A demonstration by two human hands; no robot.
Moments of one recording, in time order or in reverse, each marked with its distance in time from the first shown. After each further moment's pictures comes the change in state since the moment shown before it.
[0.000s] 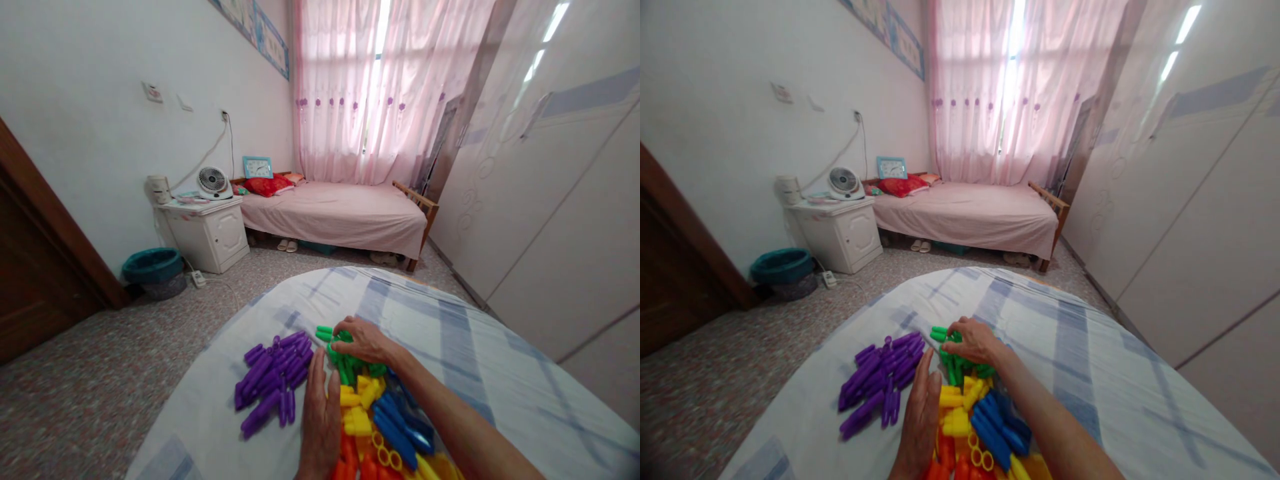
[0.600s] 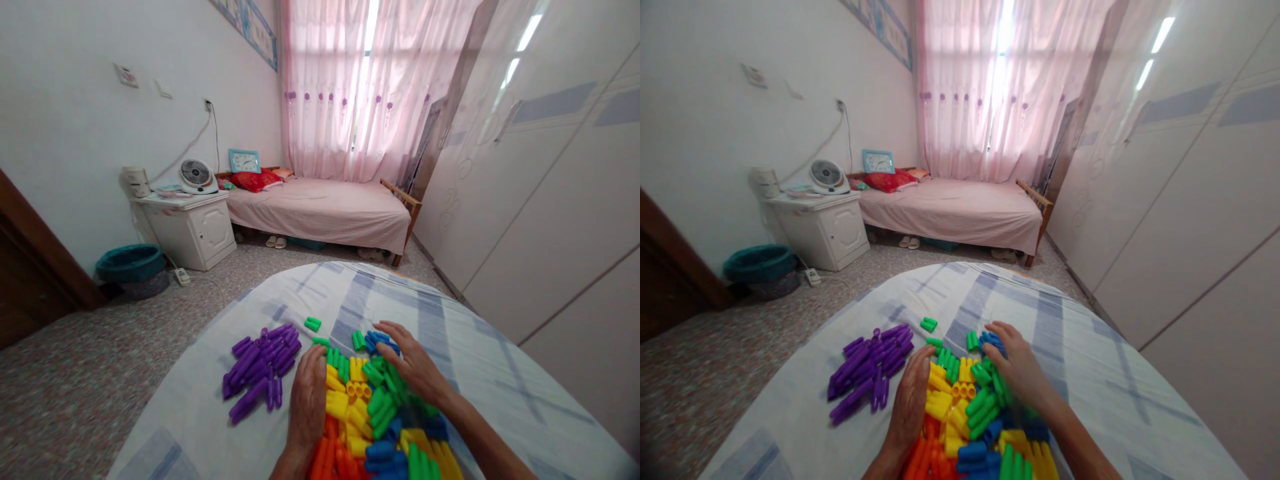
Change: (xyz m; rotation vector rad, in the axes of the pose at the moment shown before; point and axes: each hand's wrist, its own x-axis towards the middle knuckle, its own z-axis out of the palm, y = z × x) left_hand 0.002 0.007 -0.003 -0.028 -0.074 0.097; right_hand -0.122 0.019 -0.009 0.205 0.410 0.180
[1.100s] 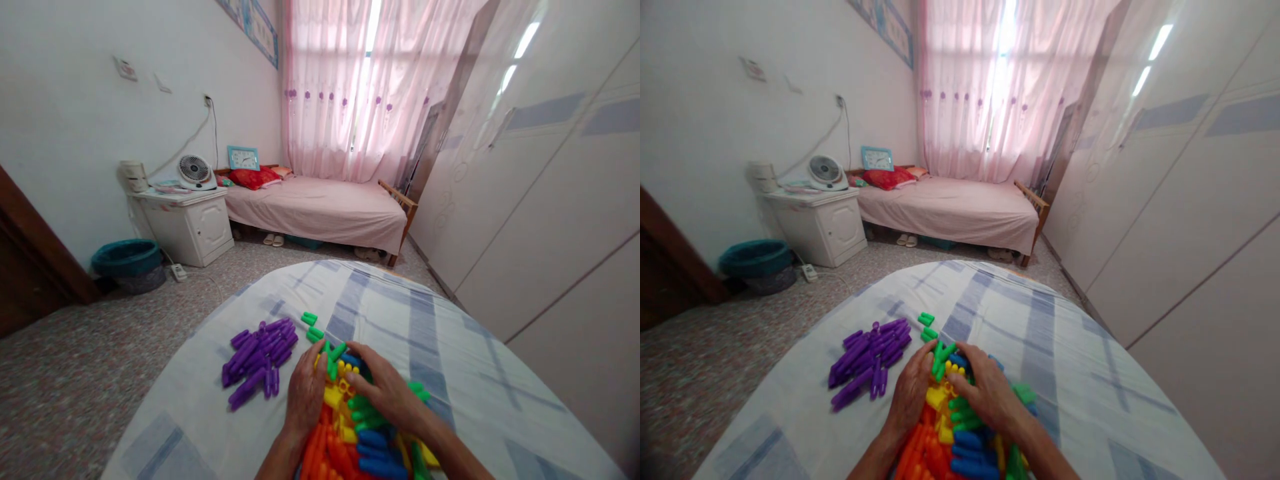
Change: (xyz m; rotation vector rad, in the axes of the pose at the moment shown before) left_hand -0.002 0.007 -0.002 0.050 -0.082 0.004; right_hand -0.030 -0.043 0.026 0.099 -0.204 0.008
